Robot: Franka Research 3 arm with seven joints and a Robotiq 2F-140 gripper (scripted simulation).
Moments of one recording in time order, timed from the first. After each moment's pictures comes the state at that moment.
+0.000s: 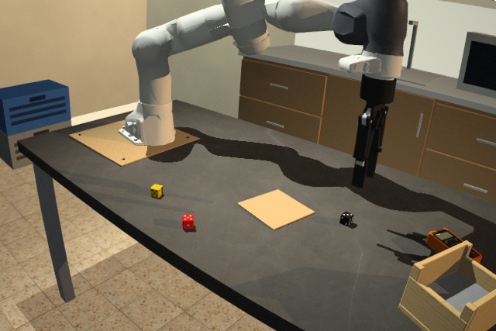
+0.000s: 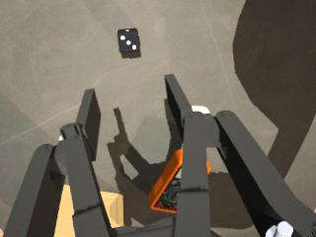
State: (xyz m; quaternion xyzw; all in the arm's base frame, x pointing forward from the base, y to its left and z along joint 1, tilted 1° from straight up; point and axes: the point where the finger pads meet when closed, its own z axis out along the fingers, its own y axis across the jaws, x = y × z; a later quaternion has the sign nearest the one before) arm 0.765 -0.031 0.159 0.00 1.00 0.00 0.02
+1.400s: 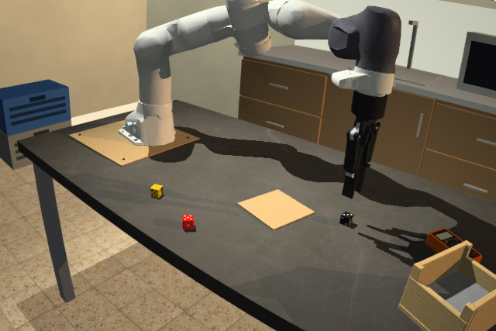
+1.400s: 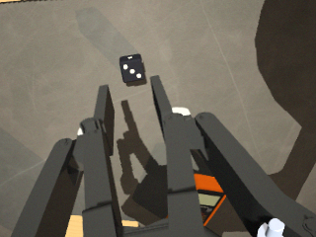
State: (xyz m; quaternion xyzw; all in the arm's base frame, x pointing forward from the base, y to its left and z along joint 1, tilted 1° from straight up) arm 0.745 -0.030 0.121 0.03 1.00 0.00 0.00
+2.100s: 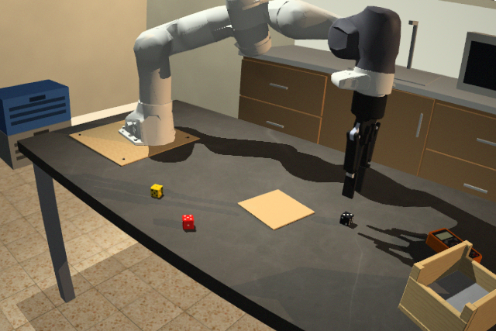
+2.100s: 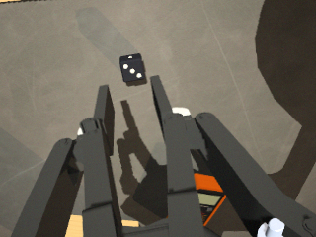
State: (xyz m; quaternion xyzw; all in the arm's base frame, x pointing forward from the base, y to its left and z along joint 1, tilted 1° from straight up) arm 0.745 -0.030 0.121 0.04 1.00 0.00 0.00
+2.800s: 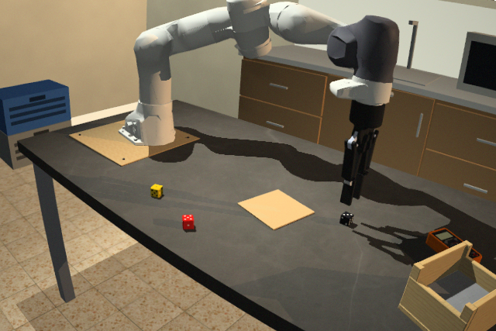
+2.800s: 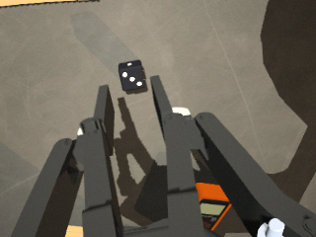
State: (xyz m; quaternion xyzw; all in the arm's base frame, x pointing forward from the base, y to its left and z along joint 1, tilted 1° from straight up) arm 0.744 -0.029 0.101 0.04 1.00 0.00 0.00
